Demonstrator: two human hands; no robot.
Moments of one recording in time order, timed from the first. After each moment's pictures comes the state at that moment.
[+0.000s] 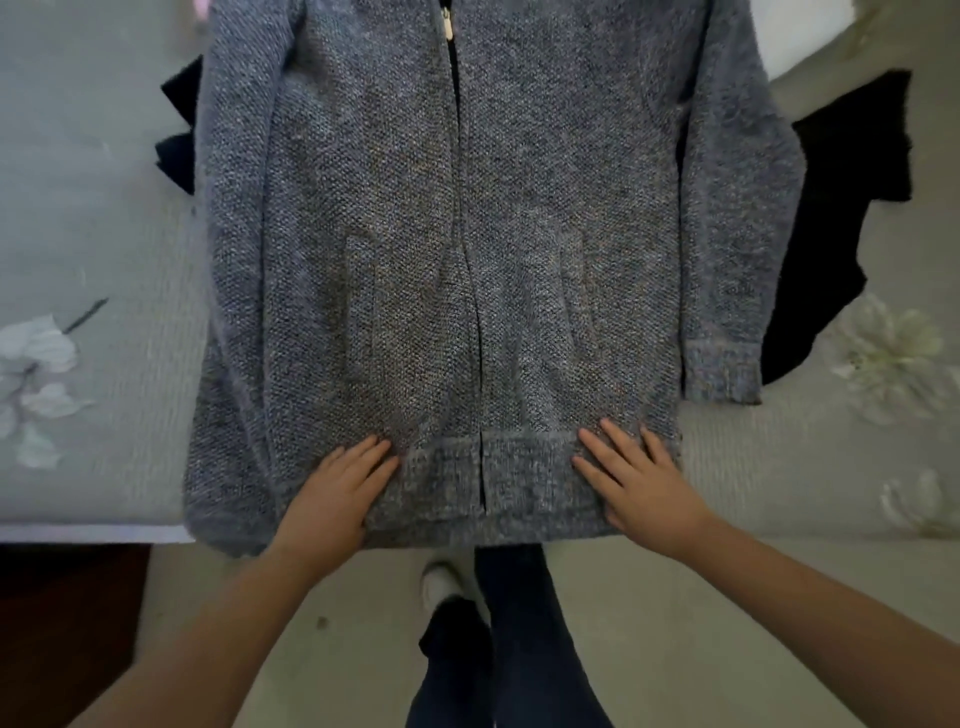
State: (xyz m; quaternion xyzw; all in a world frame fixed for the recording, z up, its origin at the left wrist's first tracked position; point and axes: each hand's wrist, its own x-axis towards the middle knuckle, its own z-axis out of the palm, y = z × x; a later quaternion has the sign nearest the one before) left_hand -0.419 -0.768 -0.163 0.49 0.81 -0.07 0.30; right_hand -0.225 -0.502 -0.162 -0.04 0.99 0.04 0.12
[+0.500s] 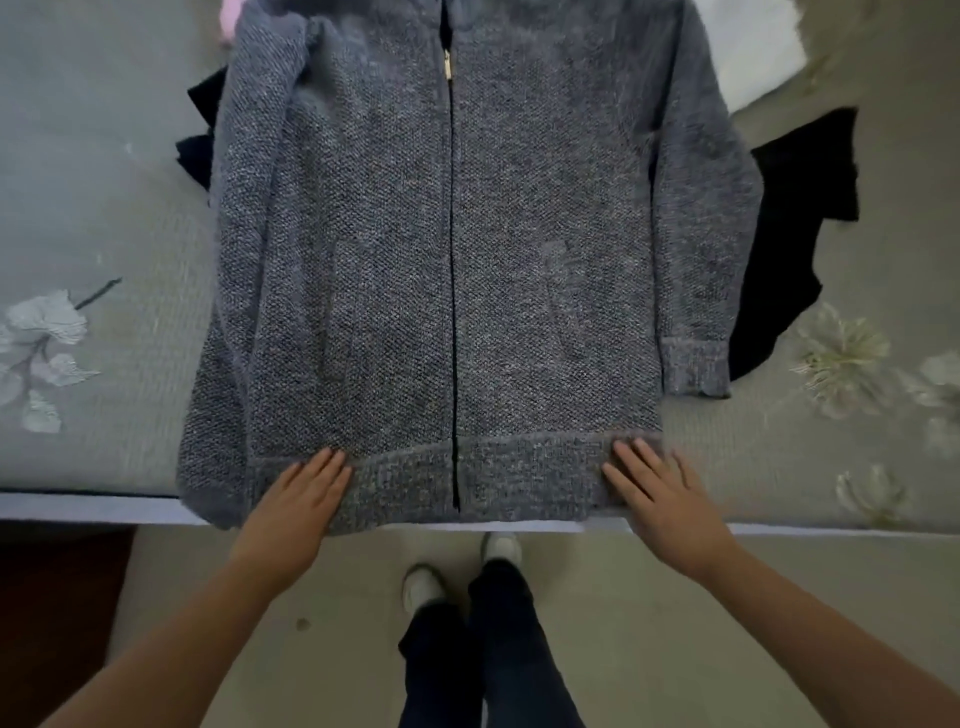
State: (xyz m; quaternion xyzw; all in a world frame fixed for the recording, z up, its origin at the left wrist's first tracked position) left_hand -0.391 -0.810 -0.162 0.49 0.80 -0.20 0.29; right_hand -0.154 -0.489 -0.162 0.04 1.00 0.02 0.01
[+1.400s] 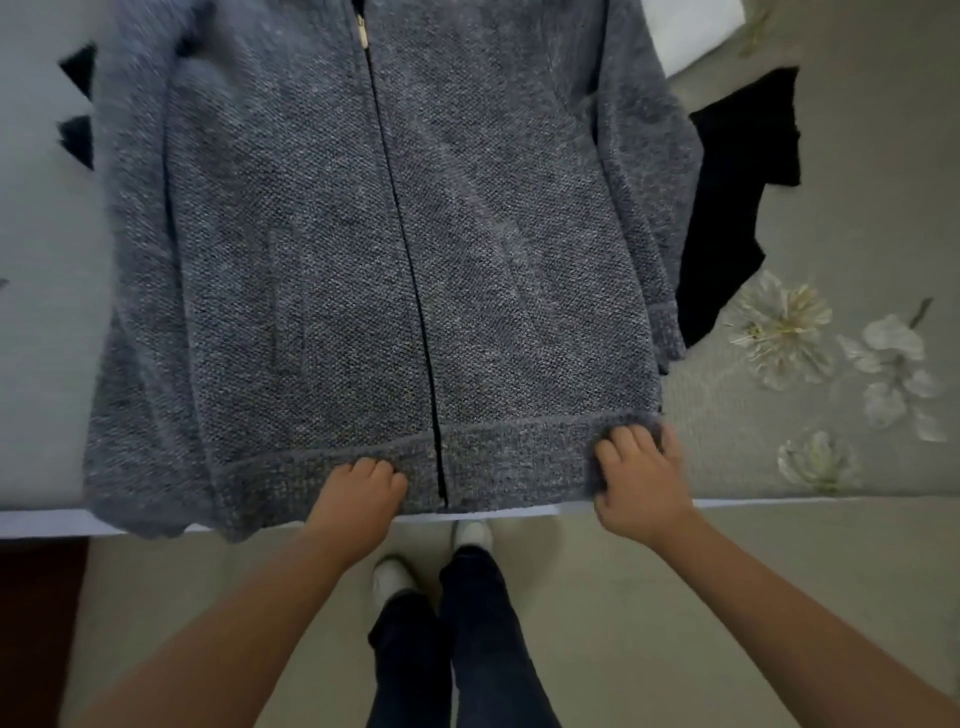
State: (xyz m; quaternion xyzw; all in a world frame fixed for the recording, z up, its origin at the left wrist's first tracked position) left_hand -0.331 -0.696 -0.176 0.52 0.78 -0.18 0.29; right_hand -0.153 -0.465 -0.151 0.18 0.98 0.01 0.09
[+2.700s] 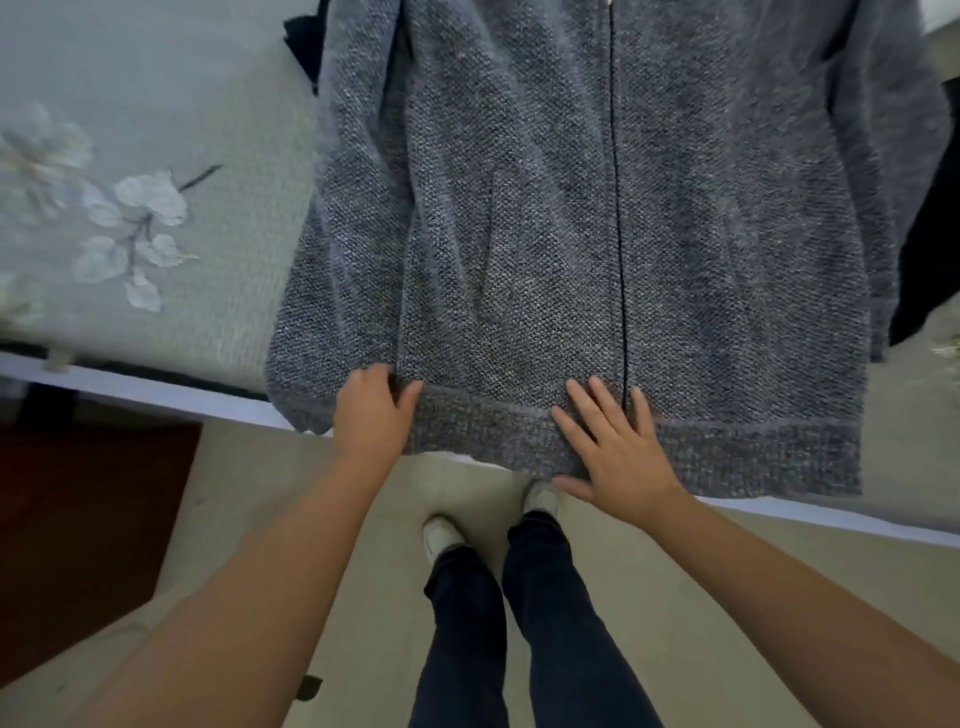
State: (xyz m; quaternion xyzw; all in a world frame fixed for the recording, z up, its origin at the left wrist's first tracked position) left_hand -0.390 -0.792 -0.171 0.07 0.96 0.15 0.24; right_hand -0.238 -0.591 -0.166 -0.01 0.97 0.00 0.23
